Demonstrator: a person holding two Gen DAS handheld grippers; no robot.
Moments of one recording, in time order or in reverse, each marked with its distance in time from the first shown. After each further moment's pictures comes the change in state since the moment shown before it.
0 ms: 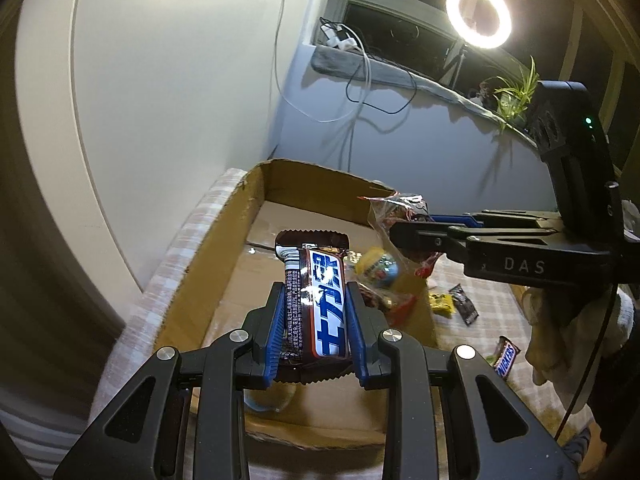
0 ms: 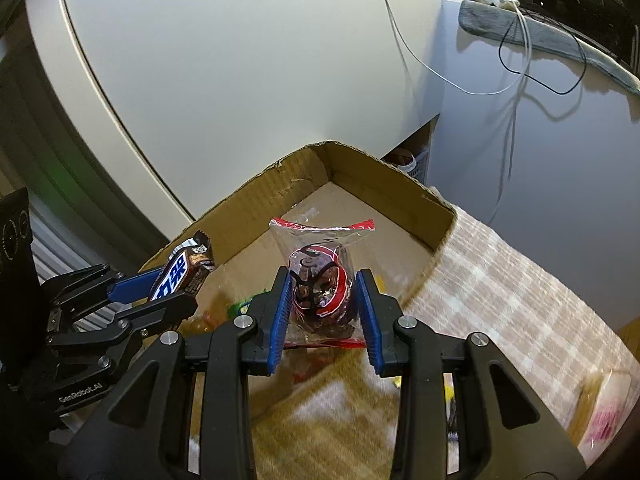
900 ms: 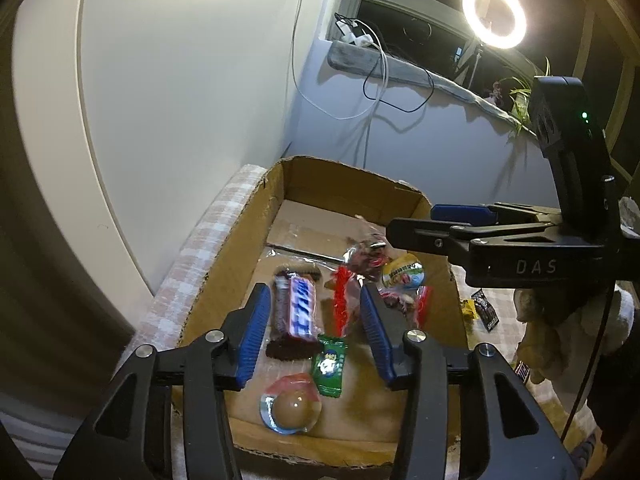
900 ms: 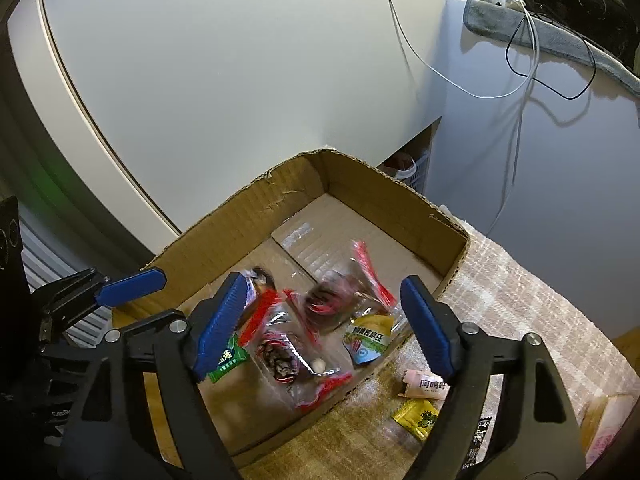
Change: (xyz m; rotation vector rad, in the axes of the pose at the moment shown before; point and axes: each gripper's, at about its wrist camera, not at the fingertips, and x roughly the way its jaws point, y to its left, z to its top) left arm 0.009 0.010 0.003 -0.012 0.008 0.033; right arm 0.019 -0.004 0.012 0.002 -0.008 -0.014
